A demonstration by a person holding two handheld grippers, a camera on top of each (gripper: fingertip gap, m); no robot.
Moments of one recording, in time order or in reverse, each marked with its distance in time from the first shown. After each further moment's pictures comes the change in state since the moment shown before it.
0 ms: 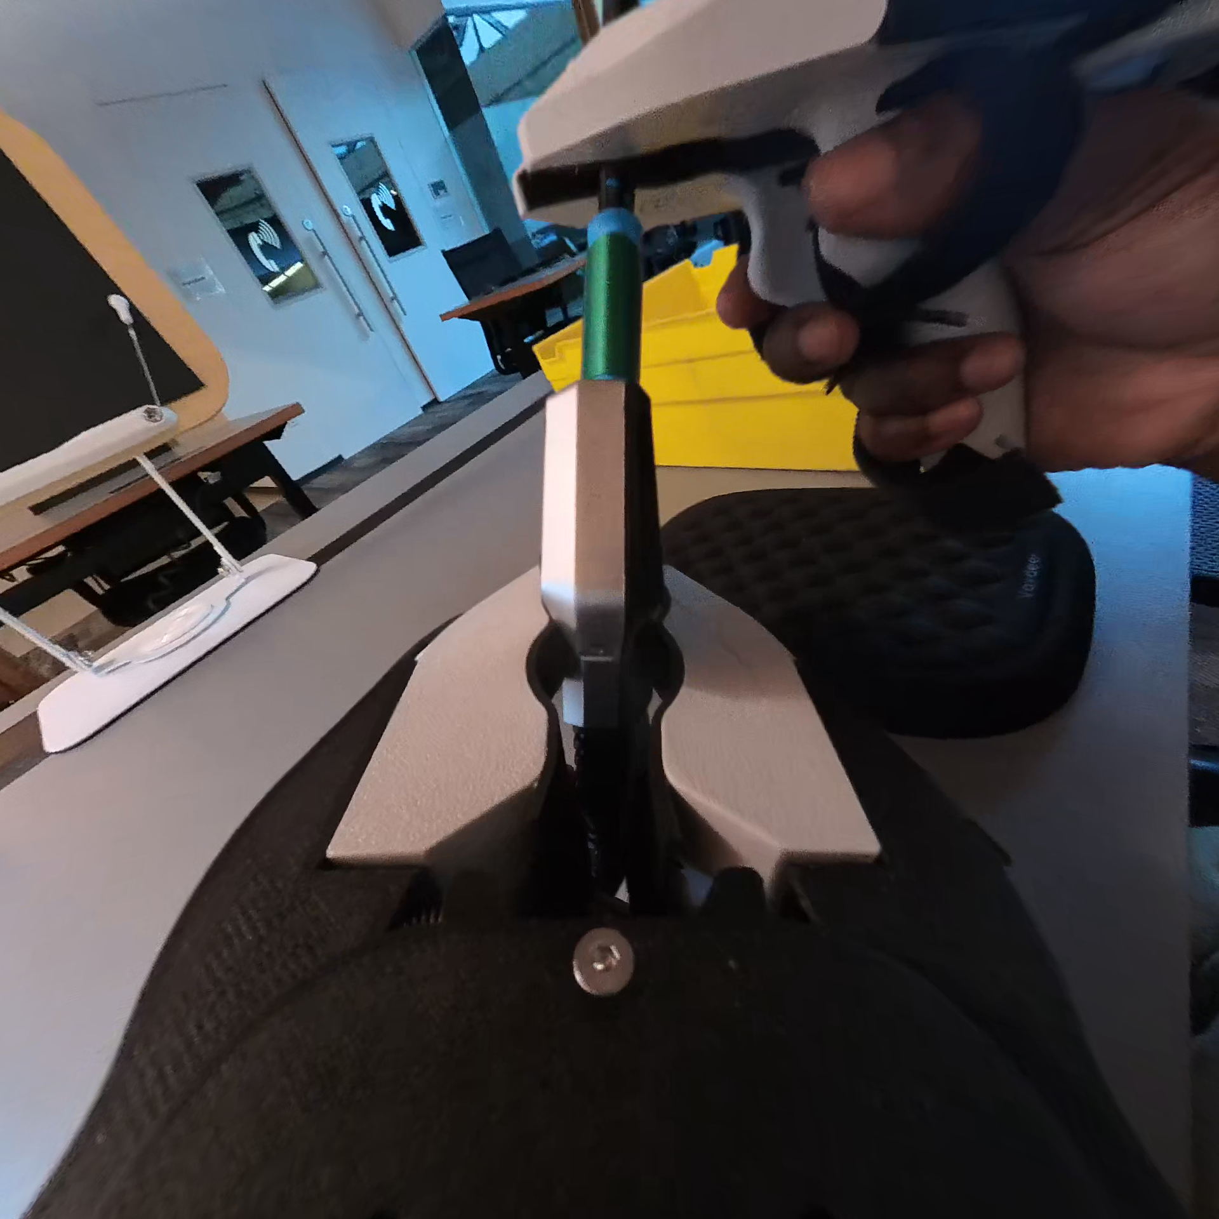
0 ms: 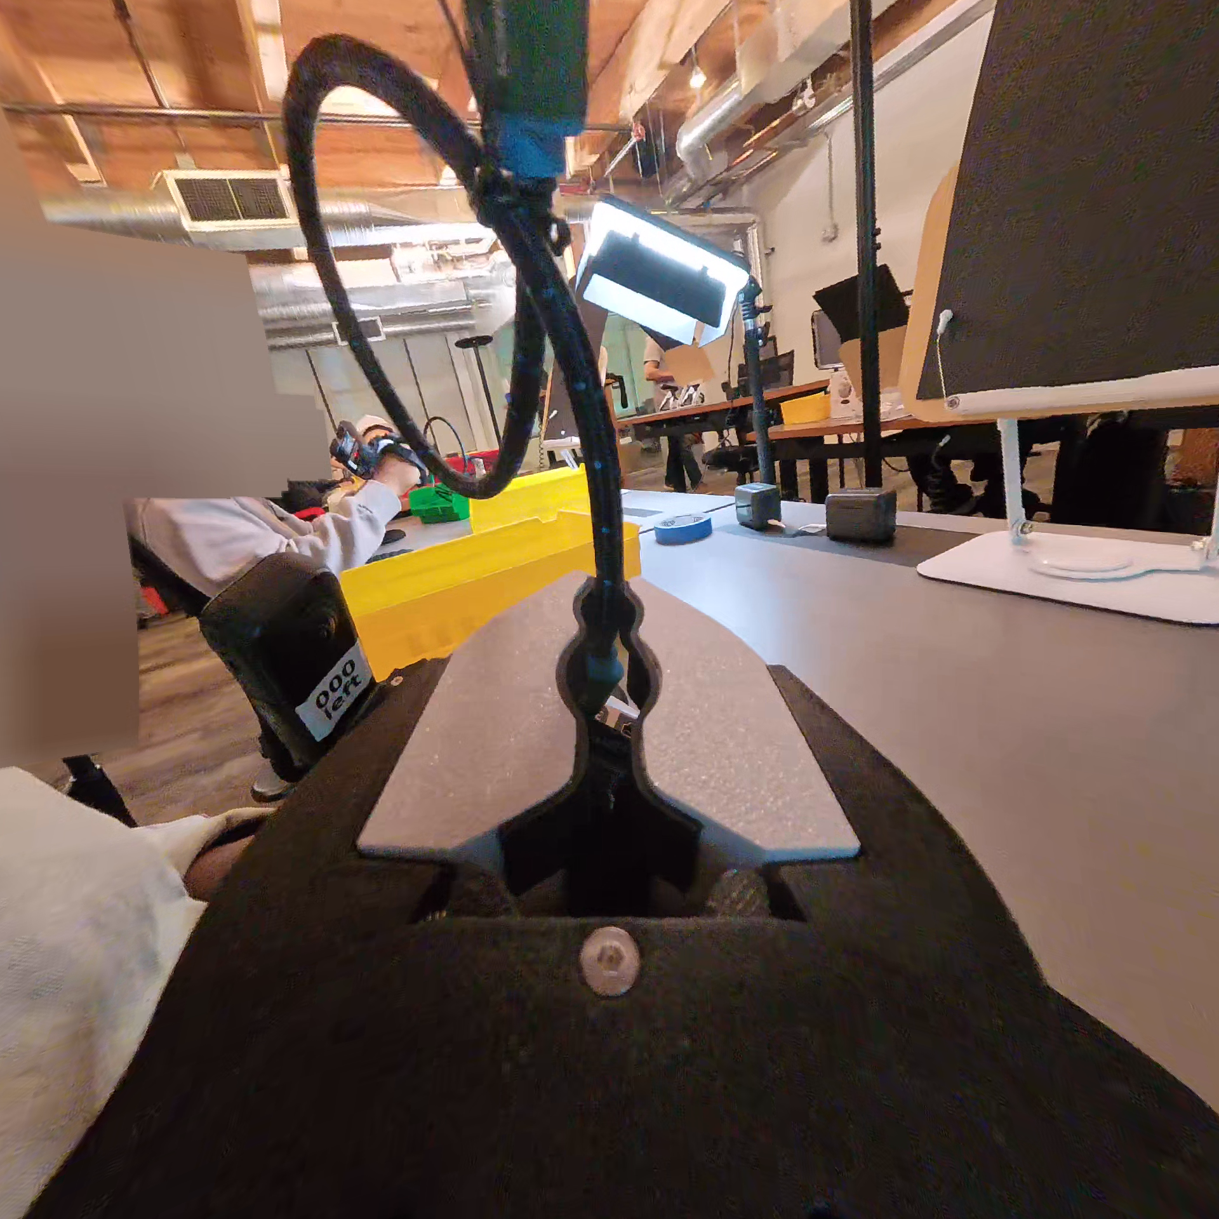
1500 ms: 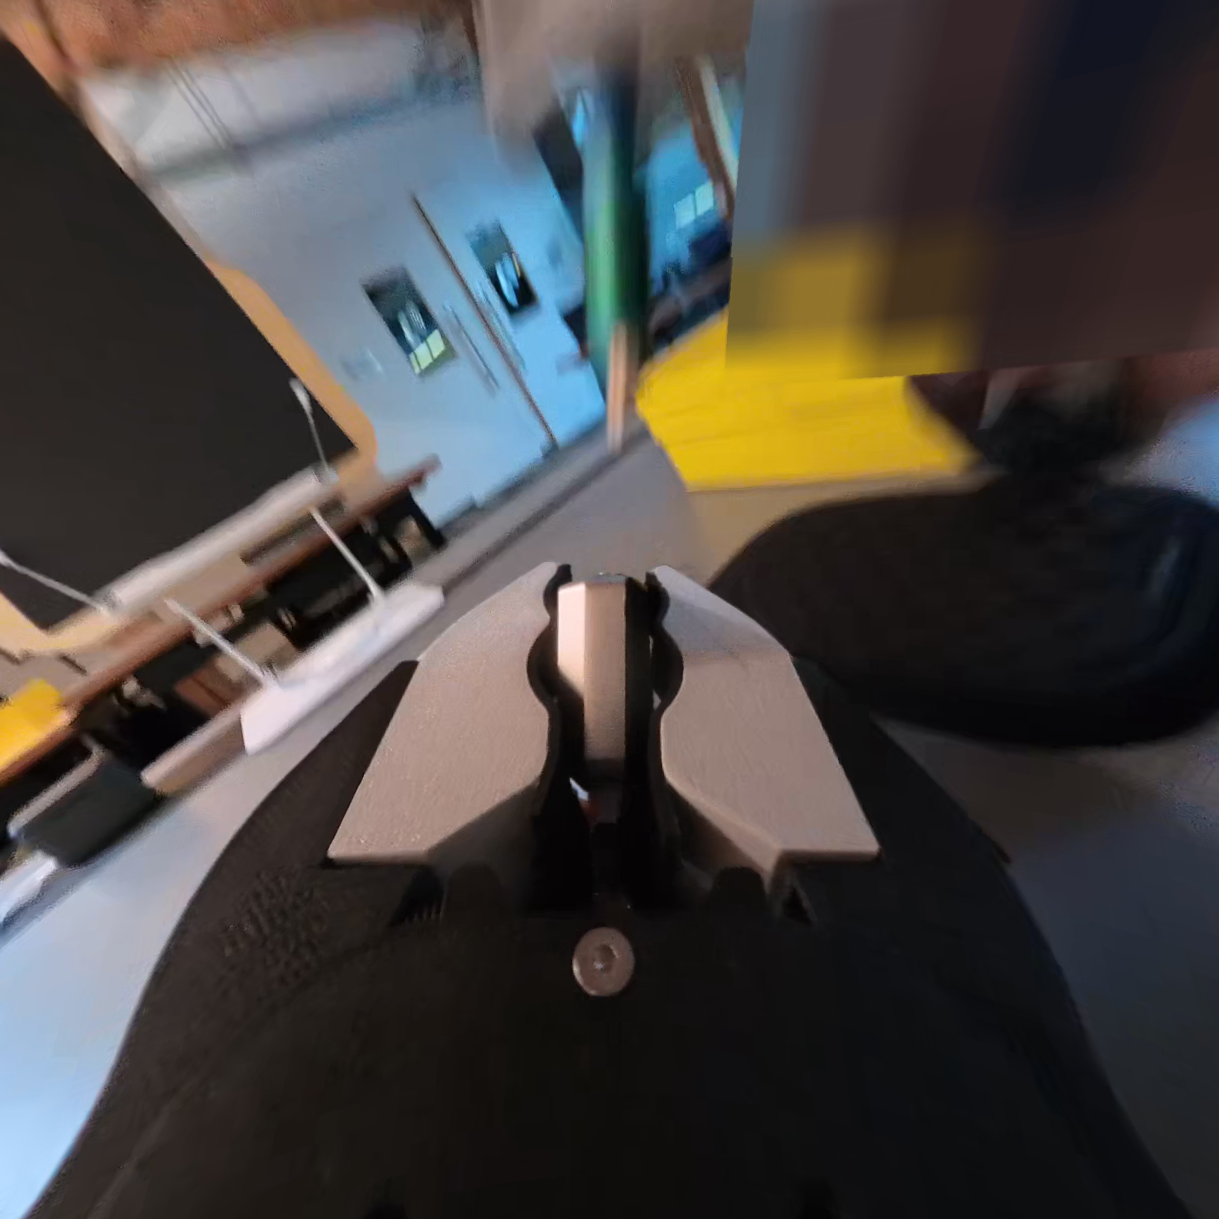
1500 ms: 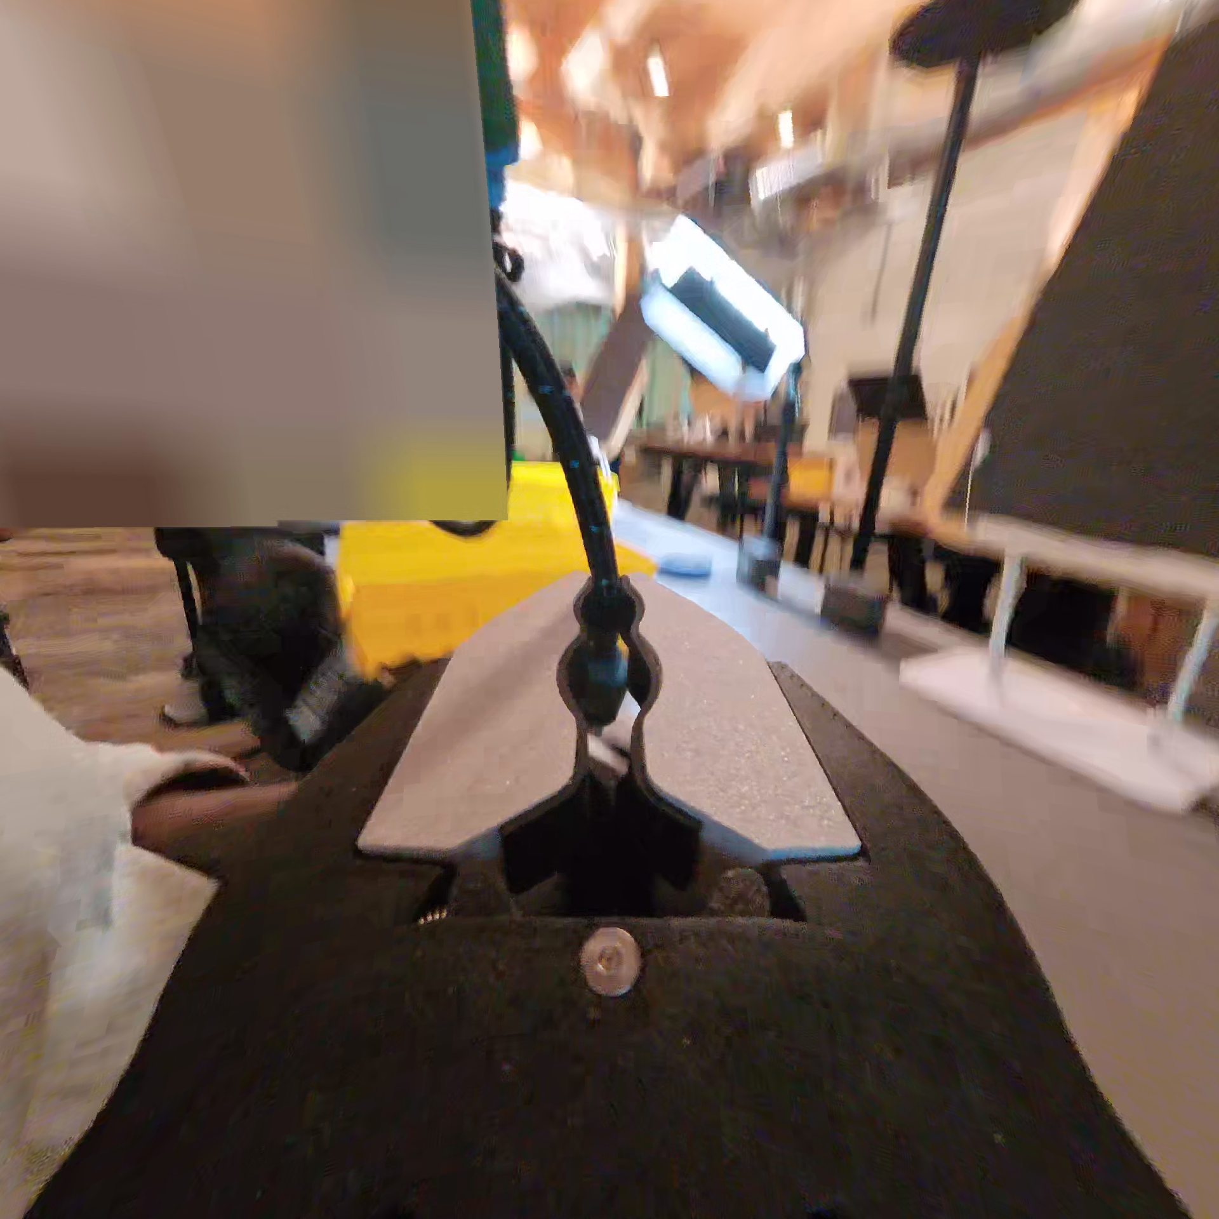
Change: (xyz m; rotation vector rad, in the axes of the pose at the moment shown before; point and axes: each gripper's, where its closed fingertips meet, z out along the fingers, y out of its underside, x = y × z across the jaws) left arm -0.016 -0.008 -0.009 0.038 -0.172 0.144; right arm -0.040 -0.011 0.009 0.016 -0.080 -0.259
